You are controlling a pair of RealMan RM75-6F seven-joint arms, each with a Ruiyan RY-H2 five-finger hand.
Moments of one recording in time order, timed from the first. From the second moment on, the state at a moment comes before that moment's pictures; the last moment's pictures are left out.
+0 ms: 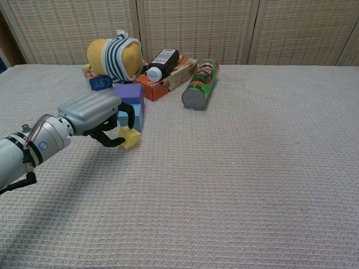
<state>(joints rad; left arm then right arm) -0.73 -1.82 -0.14 -1.04 1.37 1.06 0.24 -0.01 -1.05 -0.11 -1.65 -1.64 1.44 0.05</state>
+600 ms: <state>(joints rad) -0.66 -1.71 -0.09 -1.21 1.39 1.11 0.26 -0.01 -1.05 -0.12 -1.65 -1.66 1.44 0.06</state>
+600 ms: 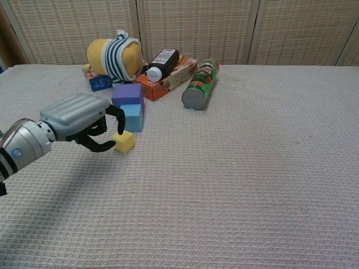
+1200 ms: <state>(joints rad) -0.64 -1.69 -0.07 -1.25 1.31 1.02 0.33 -0.01 -1.05 -0.12 -1.65 -1.65 1.44 0.05</state>
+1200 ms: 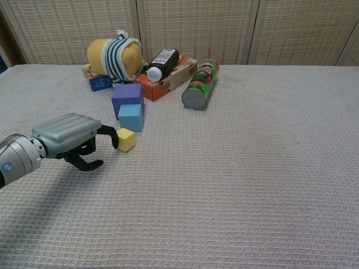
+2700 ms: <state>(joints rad) -0.66 -1.71 -0.12 -1.17 1.27 0.97 0.30 -0.01 -1.05 -0.11 -1.65 -1.64 1.44 0.05</state>
